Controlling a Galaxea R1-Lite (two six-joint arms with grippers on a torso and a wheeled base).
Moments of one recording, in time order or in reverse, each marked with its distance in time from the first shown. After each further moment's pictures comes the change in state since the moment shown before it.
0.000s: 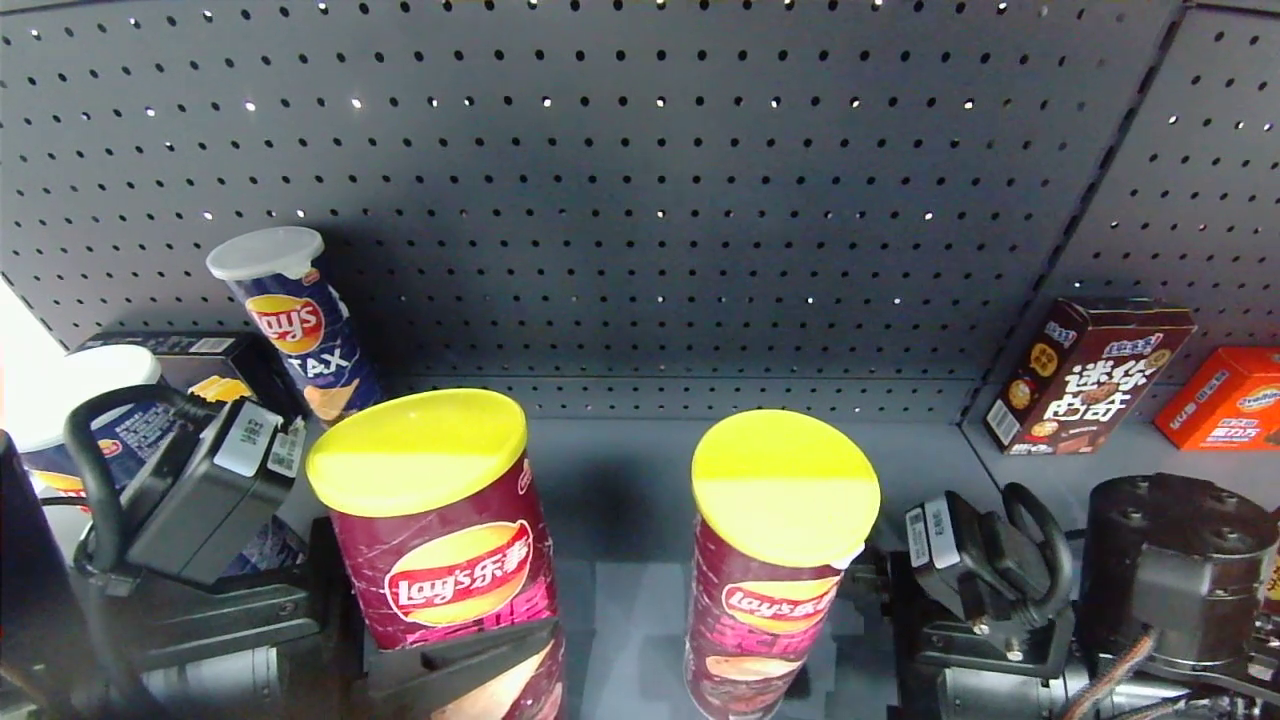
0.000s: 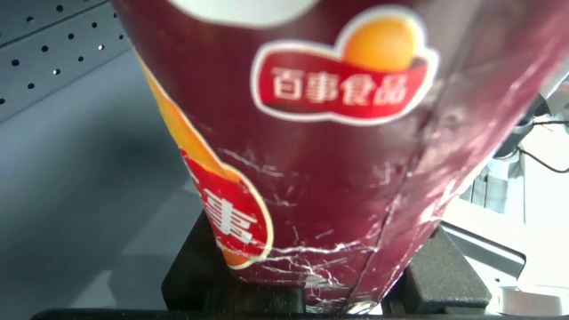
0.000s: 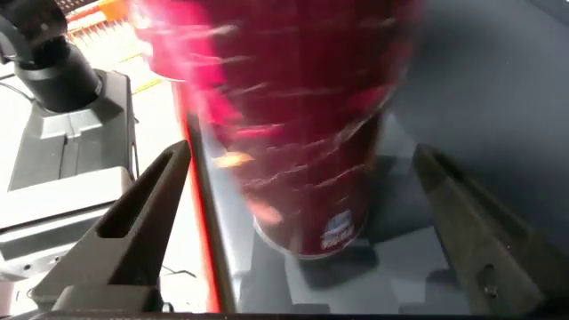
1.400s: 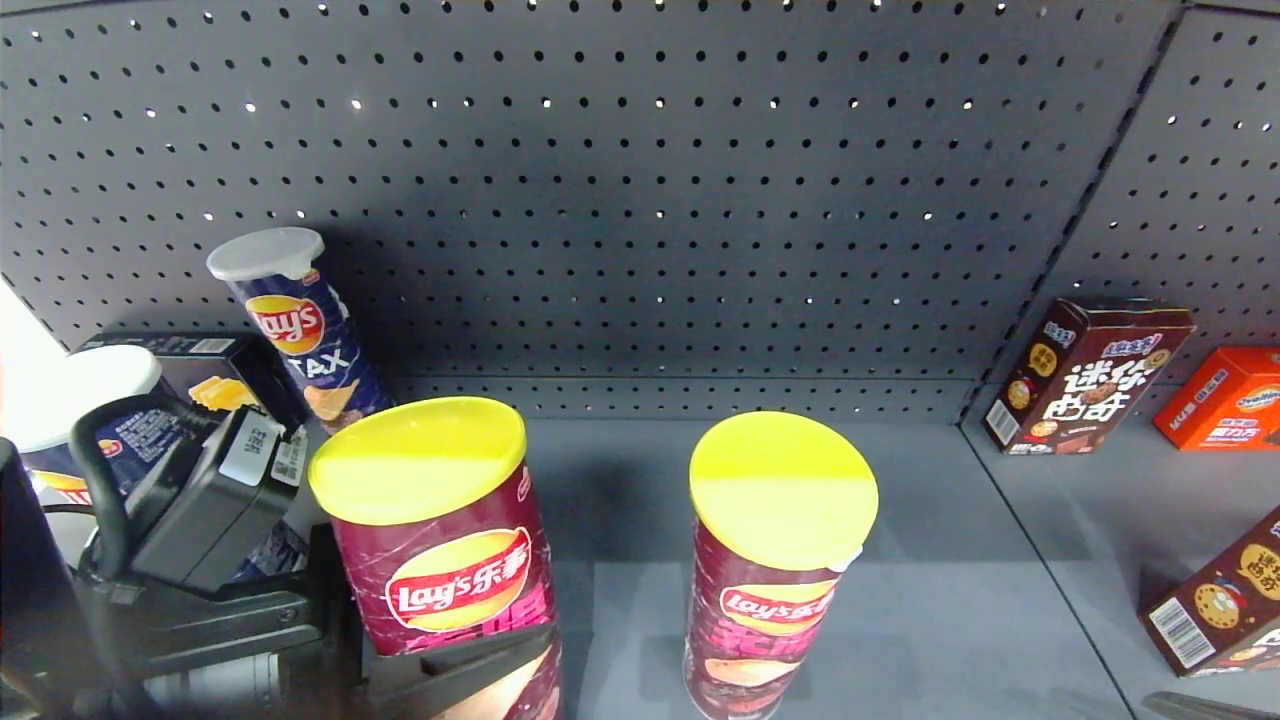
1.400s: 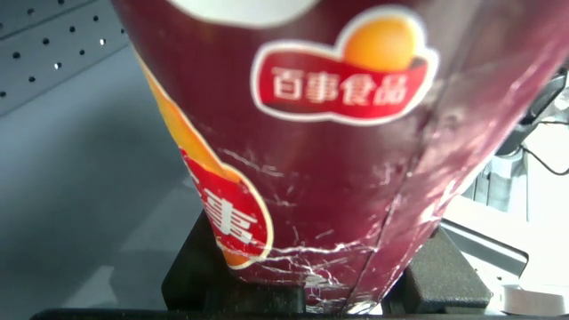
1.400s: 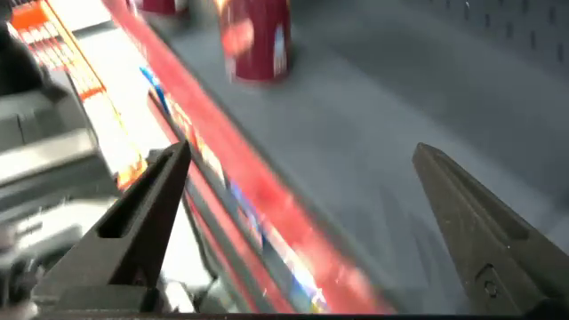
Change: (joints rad) left arm 0.000 -0.003 0.013 0.000 0.009 0.002; right arm -0.180 -0.953 0.386 0.456 -0.170 0.001
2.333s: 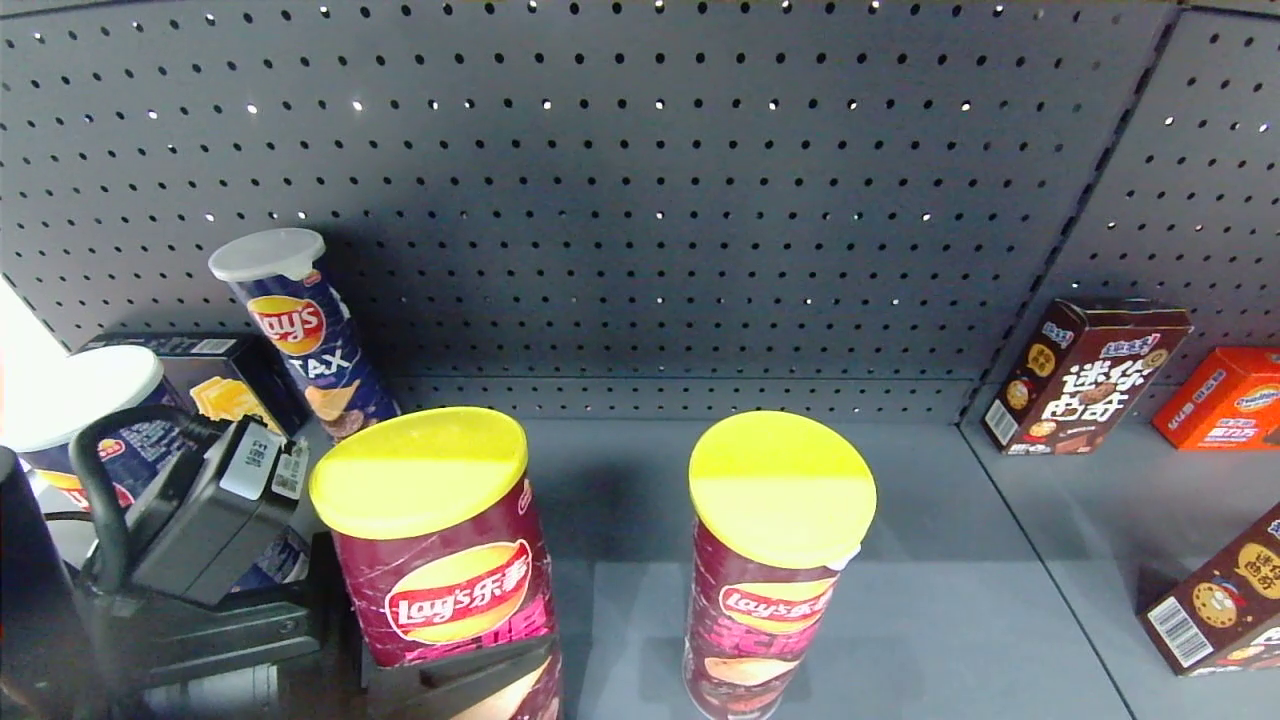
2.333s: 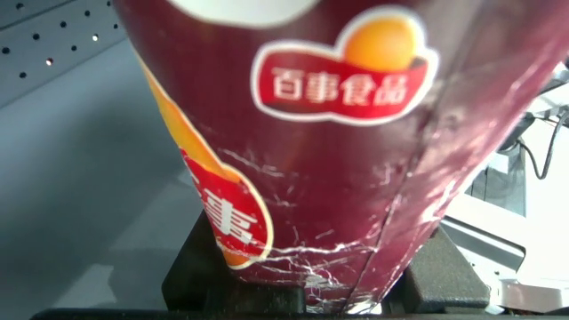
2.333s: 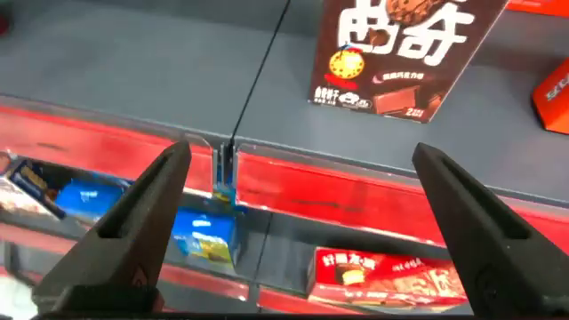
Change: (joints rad) left arm -0.003 -0.003 0.013 -0.005 -0.005 0.003; right arm -0.287 -0.589 -0.085 0.607 -0.476 0.141
